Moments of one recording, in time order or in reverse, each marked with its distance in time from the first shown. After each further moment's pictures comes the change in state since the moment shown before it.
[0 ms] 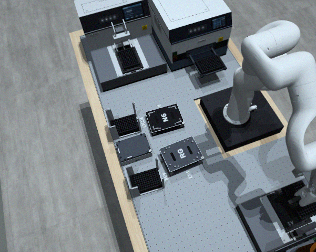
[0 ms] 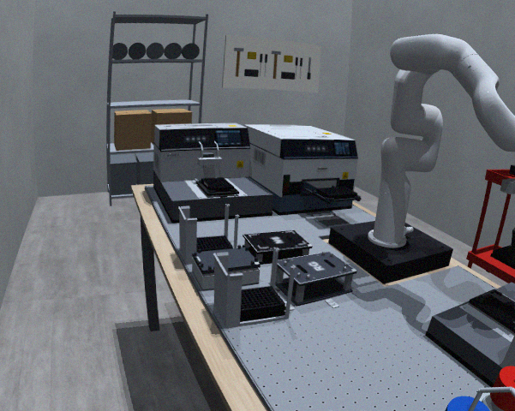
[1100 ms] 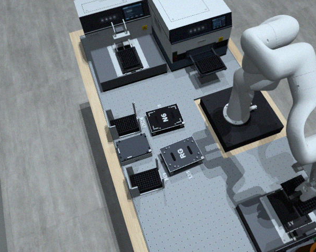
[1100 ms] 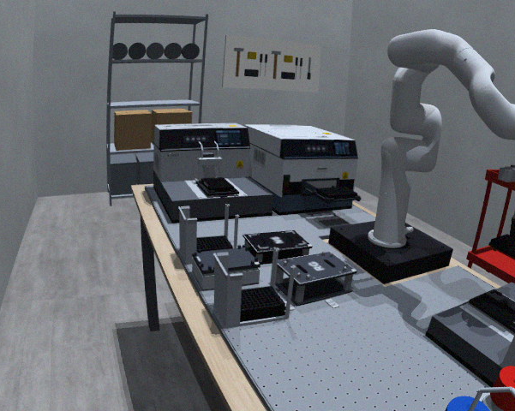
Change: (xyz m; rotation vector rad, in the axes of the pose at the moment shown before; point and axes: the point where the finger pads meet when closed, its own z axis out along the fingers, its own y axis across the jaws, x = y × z) arm 0.013 0.000 -0.023 0.002 0.002 -0.046
